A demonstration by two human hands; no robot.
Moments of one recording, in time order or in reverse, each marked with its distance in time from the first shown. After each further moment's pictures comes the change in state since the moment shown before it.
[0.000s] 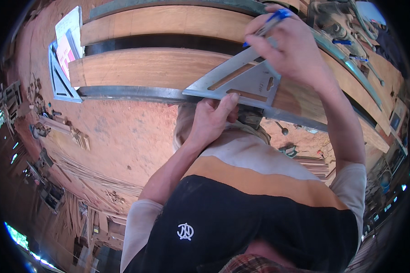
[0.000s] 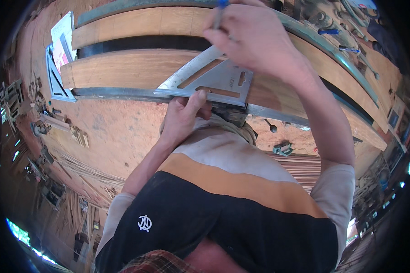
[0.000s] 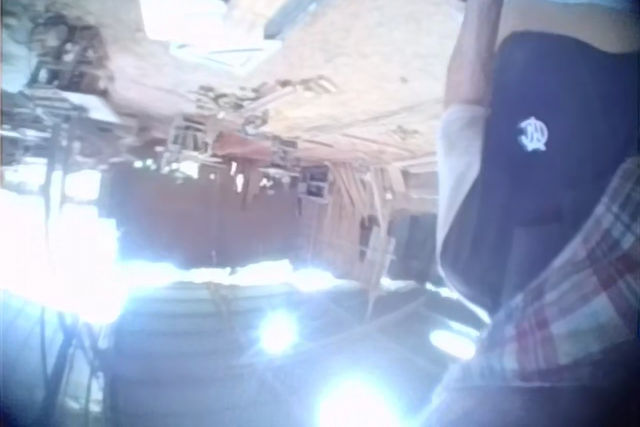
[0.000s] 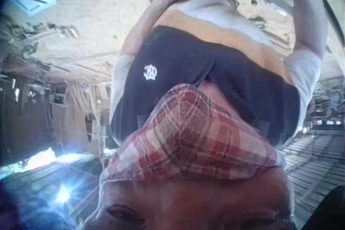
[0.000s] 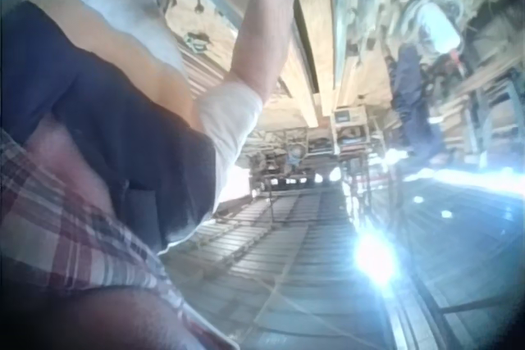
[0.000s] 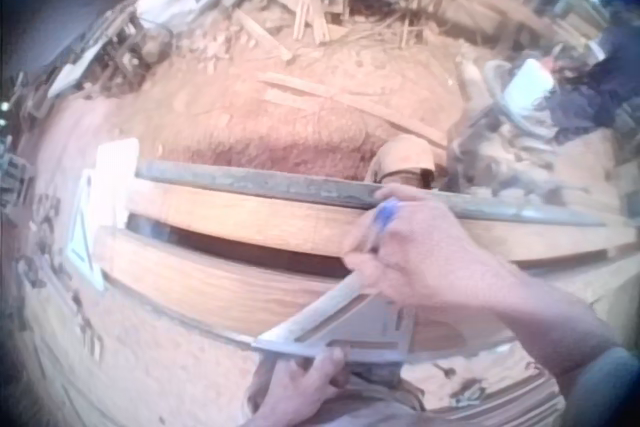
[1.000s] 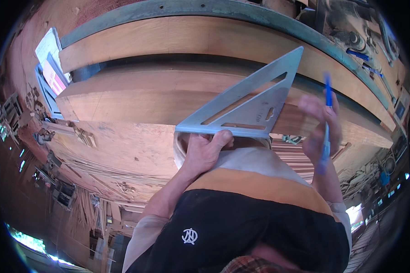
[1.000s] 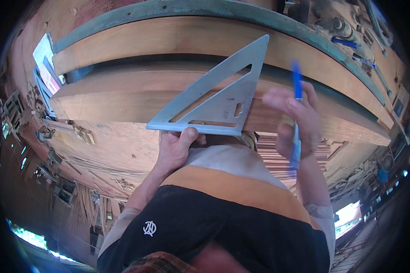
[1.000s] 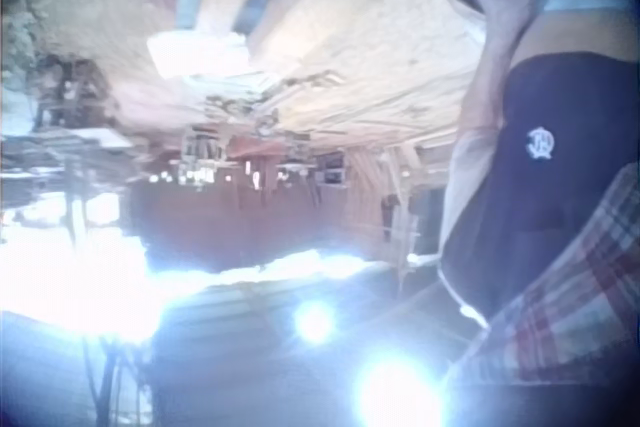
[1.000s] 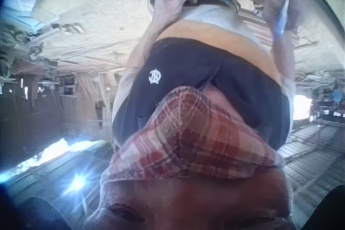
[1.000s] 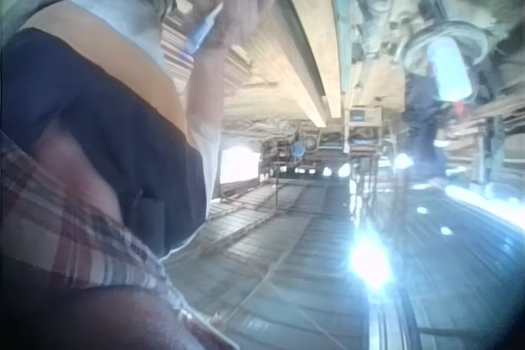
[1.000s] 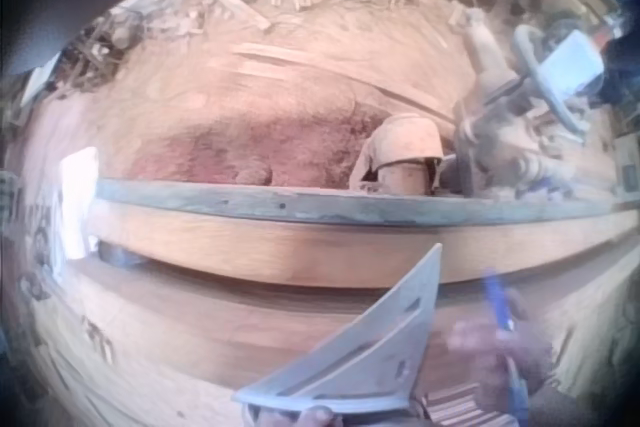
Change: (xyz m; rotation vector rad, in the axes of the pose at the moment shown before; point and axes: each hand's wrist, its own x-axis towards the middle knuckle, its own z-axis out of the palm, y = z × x) left_hand -0.006 0.015 -0.002 -0.025 0.036 -0.070; right_hand -0.111 0.014 0.018 0.099 0.495 0.088
